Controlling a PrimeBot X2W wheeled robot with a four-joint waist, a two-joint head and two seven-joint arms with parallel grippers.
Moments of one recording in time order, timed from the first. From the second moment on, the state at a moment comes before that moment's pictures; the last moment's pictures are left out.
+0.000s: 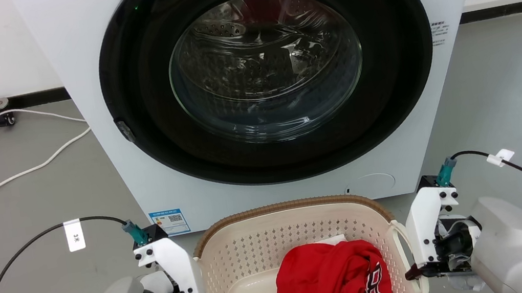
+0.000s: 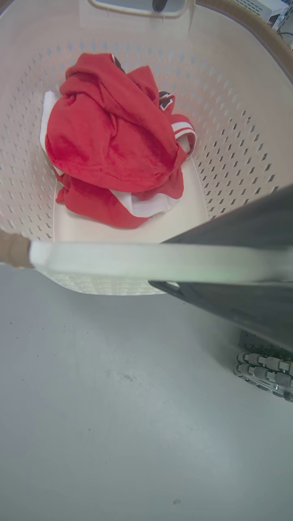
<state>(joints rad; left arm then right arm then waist) -0.68 0.19 -0.75 1.17 -1.12 -0.12 0.56 -0.76 -0.11 0.74 1.29 1.05 0.12 0.78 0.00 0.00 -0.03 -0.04</state>
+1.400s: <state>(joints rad) -0.67 0.20 -0.78 1.16 -1.16 -0.12 0.55 -0.75 -0.11 0.68 1.29 0.99 0.12 0.76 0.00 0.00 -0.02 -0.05</state>
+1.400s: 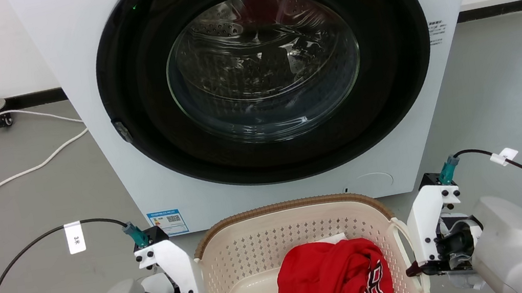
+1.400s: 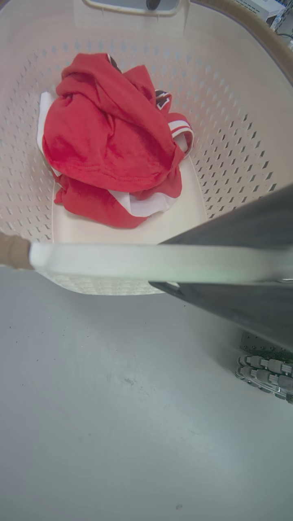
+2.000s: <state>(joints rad) -0.67 0.20 -0.80 1.16 -1.18 -0.12 0.54 -0.75 -0.11 0.65 1.29 0.96 0.12 0.76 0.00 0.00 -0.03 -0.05</state>
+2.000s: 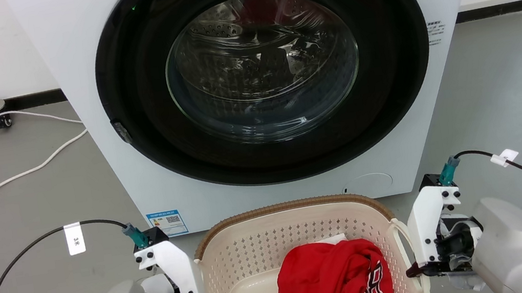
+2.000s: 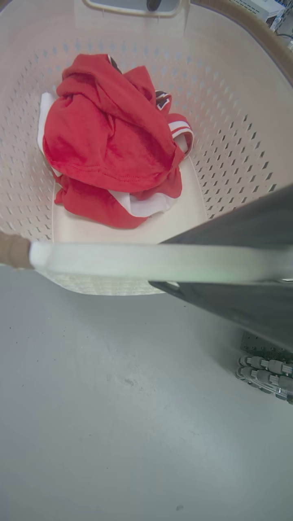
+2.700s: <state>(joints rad) -0.67 0.20 -0.82 1.16 -1.19 -0.12 0.53 -0.74 -0.10 0.62 1.29 0.93 0.12 0.74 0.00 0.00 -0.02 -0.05</state>
